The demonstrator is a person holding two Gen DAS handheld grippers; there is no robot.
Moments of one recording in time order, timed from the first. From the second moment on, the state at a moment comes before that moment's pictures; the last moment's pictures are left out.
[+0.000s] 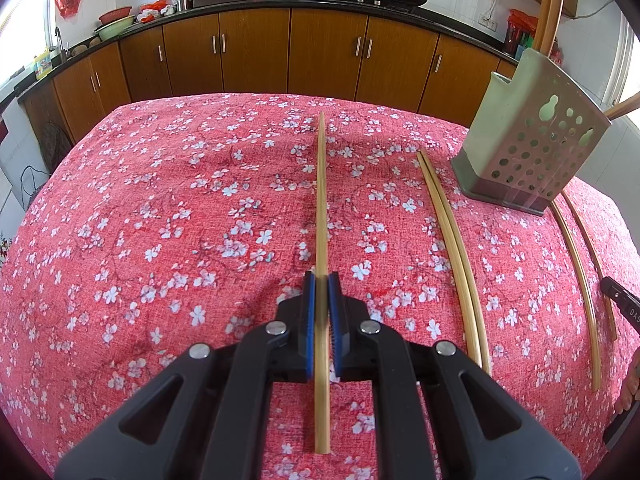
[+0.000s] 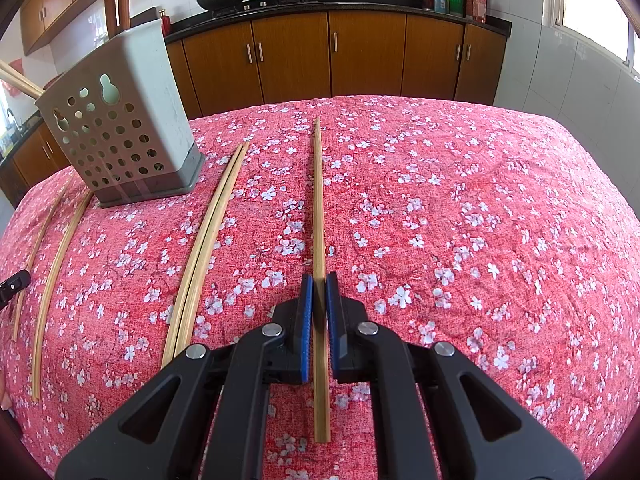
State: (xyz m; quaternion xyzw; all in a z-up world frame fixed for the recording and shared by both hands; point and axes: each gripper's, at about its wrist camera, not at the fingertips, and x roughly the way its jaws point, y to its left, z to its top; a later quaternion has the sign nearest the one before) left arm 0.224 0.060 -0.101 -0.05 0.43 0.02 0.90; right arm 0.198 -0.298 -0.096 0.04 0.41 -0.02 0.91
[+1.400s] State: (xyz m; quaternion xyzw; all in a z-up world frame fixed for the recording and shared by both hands) left arm 0.158 0.035 0.096 -0.04 0.24 -0.06 0.97; right arm 0.138 -0.283 0.102 0.09 0.20 0.08 0.97
